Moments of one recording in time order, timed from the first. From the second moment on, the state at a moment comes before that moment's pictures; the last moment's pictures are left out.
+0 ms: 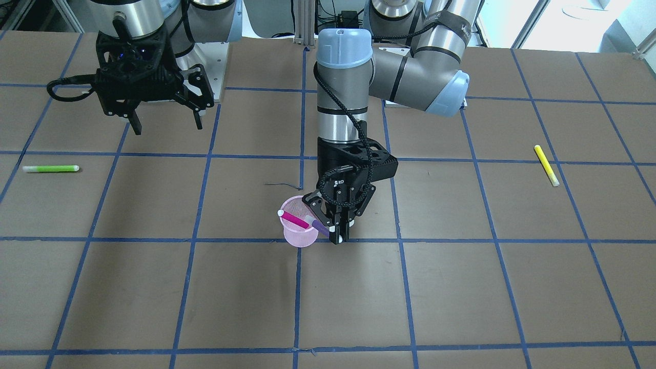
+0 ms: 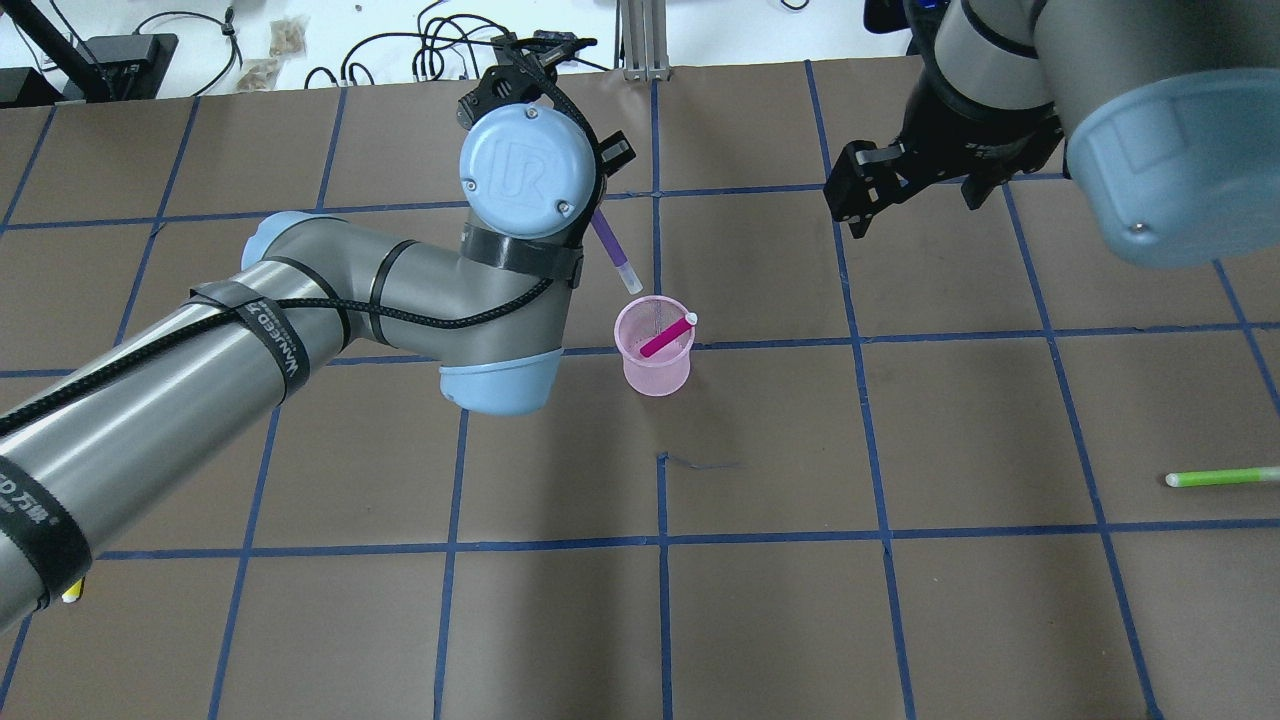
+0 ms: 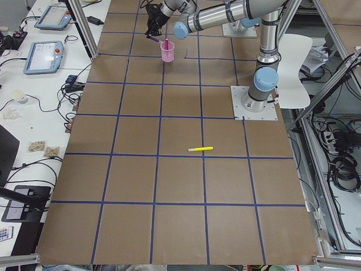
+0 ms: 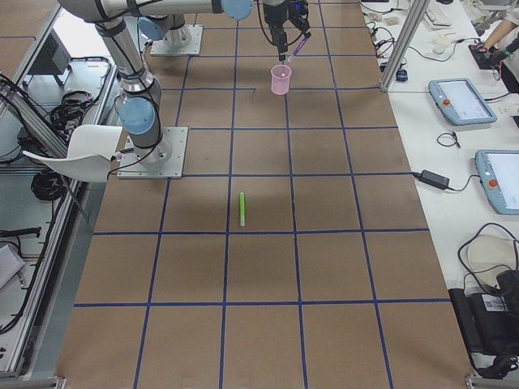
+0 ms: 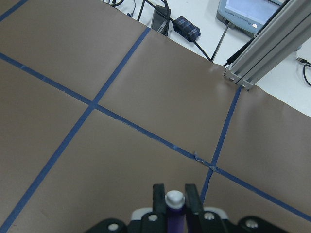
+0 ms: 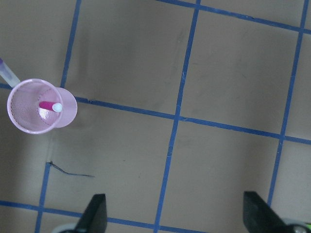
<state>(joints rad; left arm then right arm) -1.93 -1.87 -1.80 -0.43 1.81 -0.79 1.68 -1.61 1.62 -1.74 -1.61 -0.06</state>
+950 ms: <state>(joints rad) -1.97 -1.88 -1.86 -0.42 1.84 -0.85 1.68 -1.60 1.62 -1.77 -1.61 0.22</state>
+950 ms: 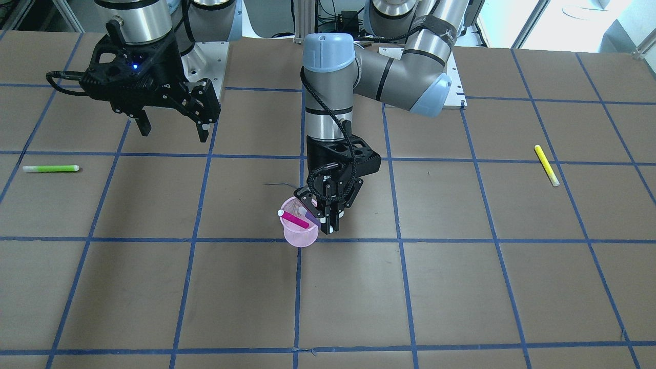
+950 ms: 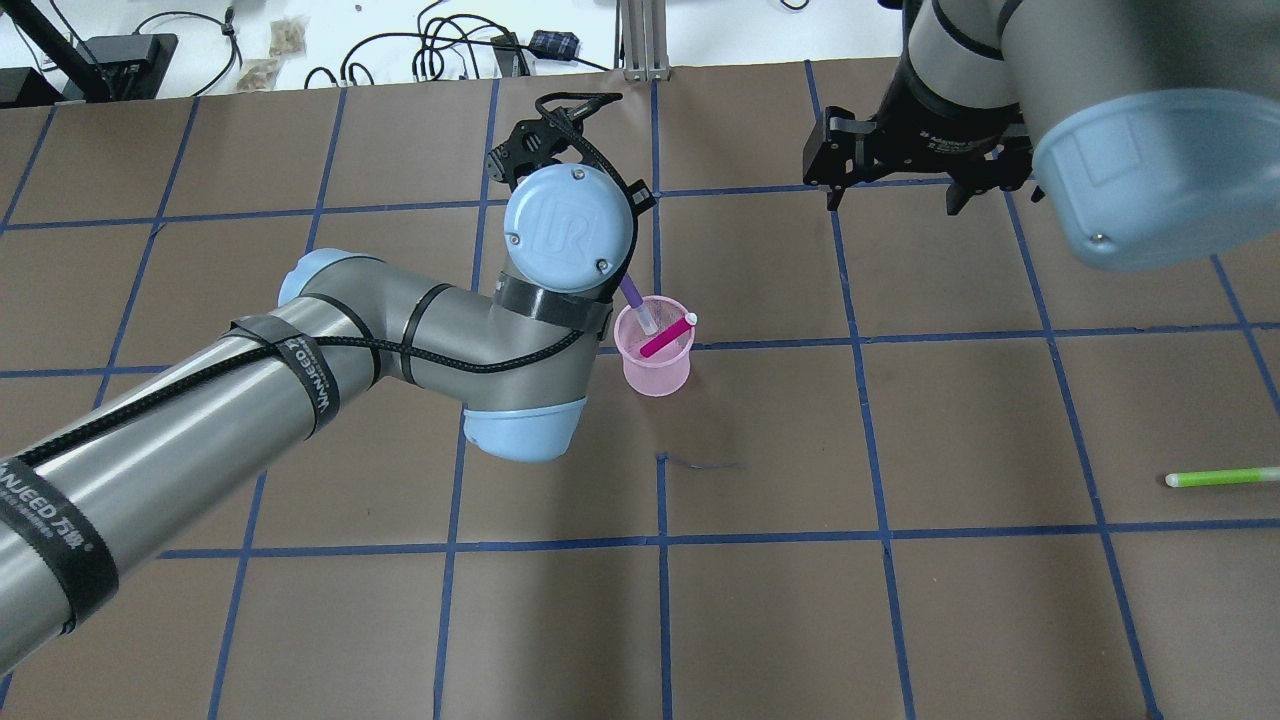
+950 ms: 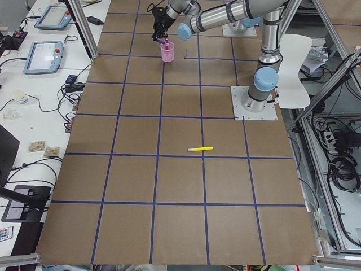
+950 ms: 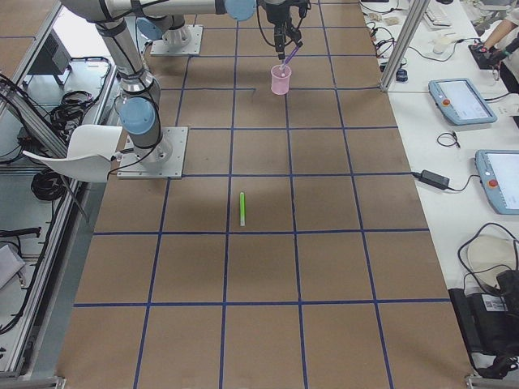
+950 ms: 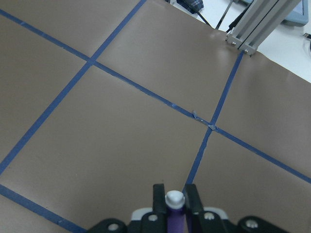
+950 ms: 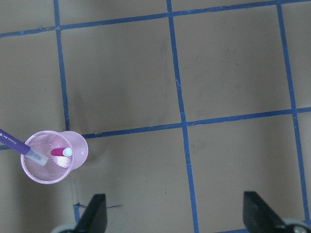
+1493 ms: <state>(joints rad) -2.00 -1.90 -1.87 -0.42 1.84 -0.85 1.68 -1.60 1.62 -1.77 -1.61 0.20</state>
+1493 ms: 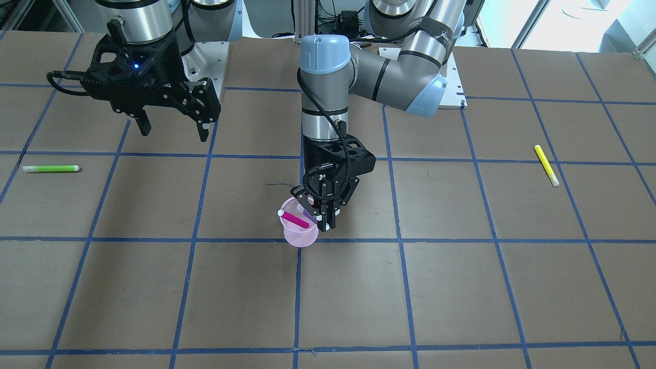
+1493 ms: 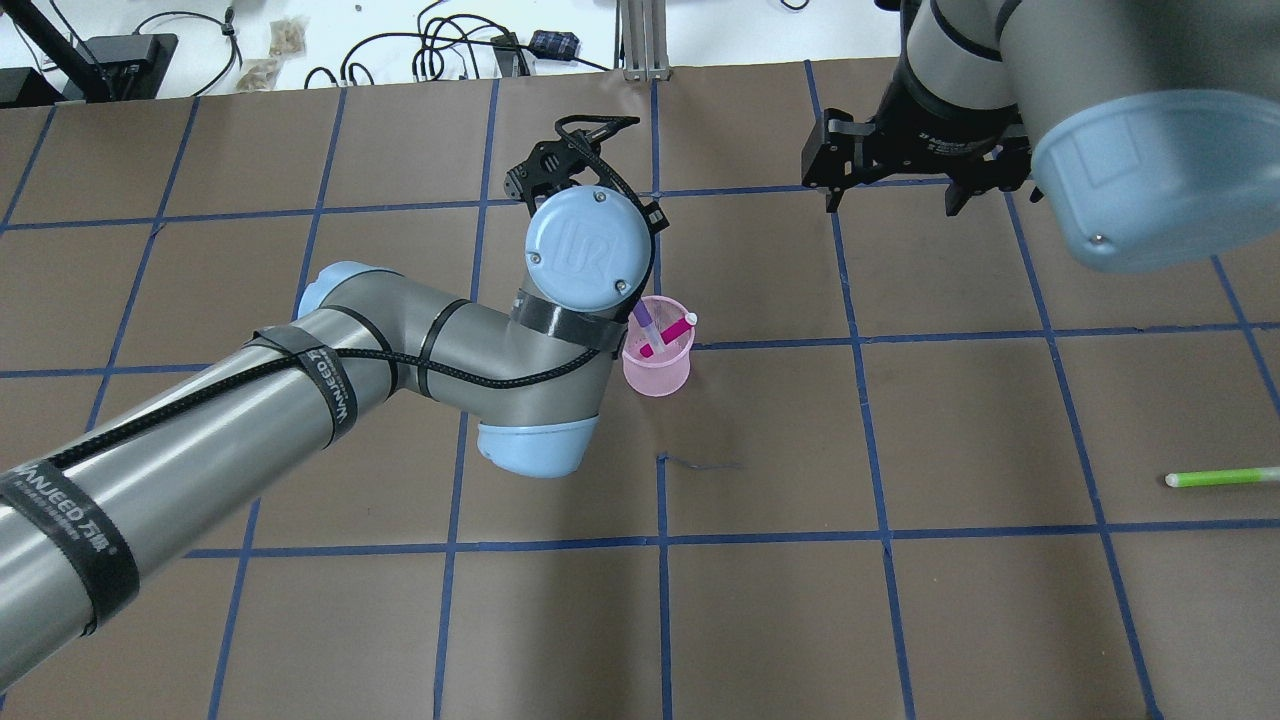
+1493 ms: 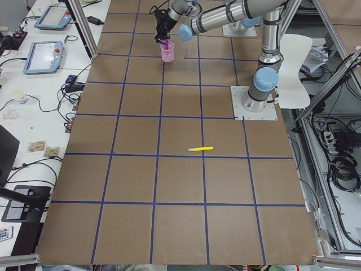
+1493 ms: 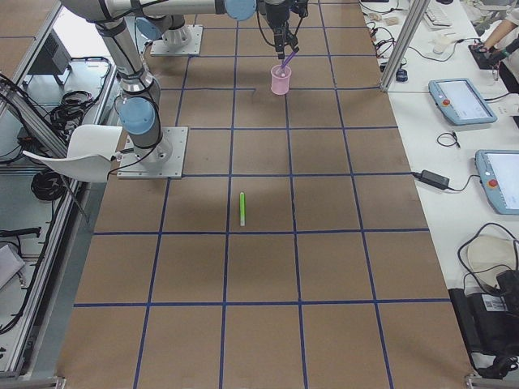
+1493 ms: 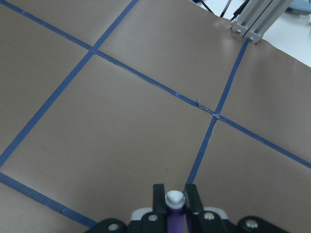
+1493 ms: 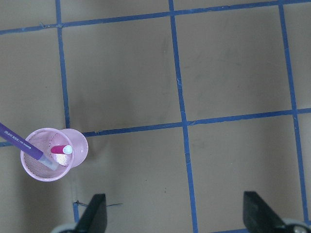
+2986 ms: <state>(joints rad) -1.71 -1.78 -1.67 -0.95 1.80 -0.24 1.68 -1.60 1.62 -1.77 -1.61 0.21</state>
